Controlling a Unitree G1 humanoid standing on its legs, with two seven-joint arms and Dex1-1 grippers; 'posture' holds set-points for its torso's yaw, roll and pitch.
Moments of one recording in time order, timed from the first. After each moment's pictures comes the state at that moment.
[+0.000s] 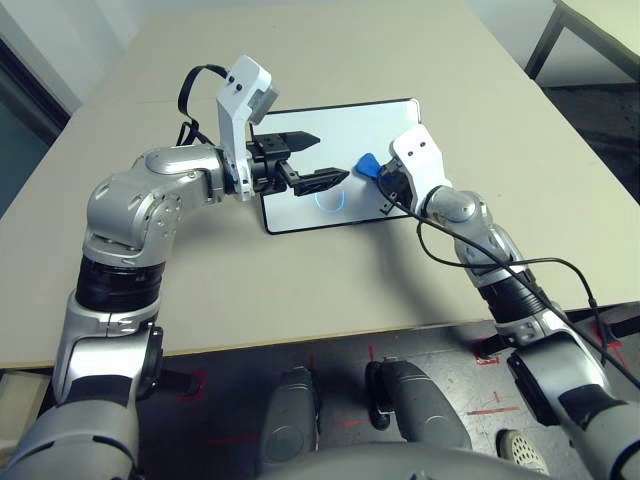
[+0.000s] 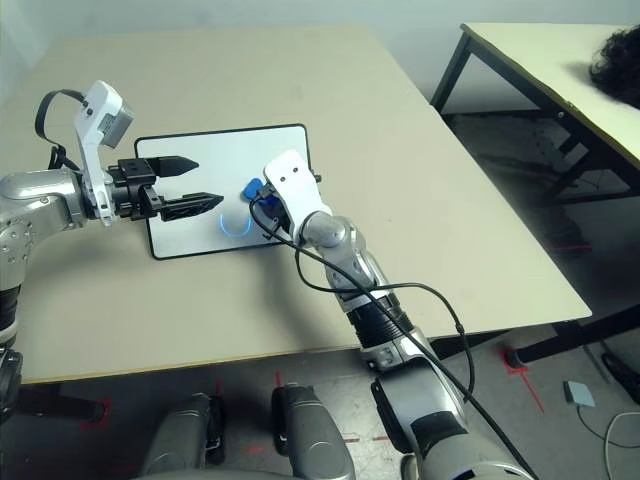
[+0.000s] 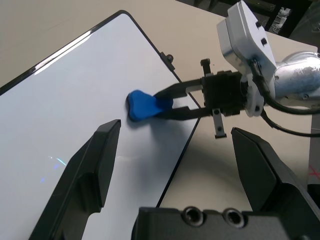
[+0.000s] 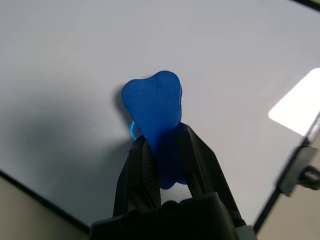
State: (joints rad) left arm -0.72 0.67 -0.02 -0.22 -0.55 0.94 -0.78; right arm -0.70 -0.30 0.27 0.26 -0.24 0.36 0.47
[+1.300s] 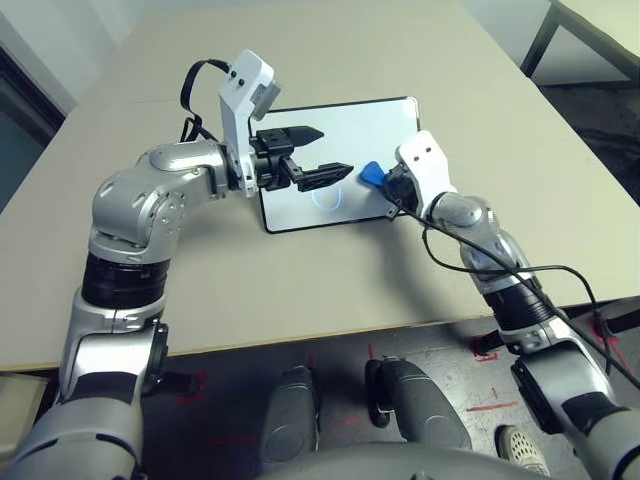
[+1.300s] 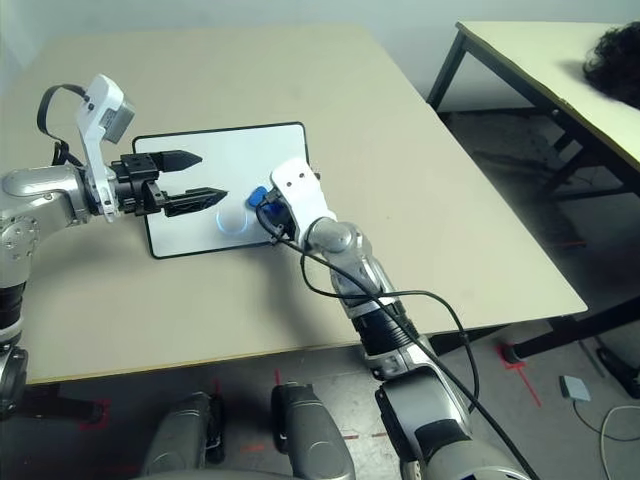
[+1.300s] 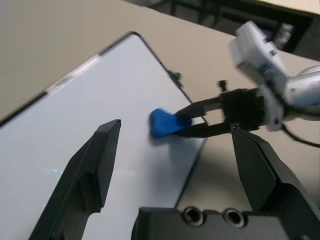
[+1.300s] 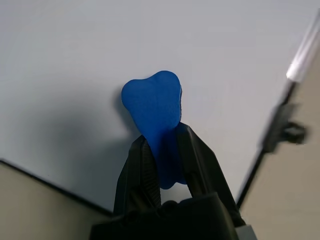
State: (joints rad) left arm -0.73 0.61 0.05 -0.18 -0.52 0.85 -0.69; right arm -0.68 -0.31 0.16 -0.03 -0.15 0.70 0.56
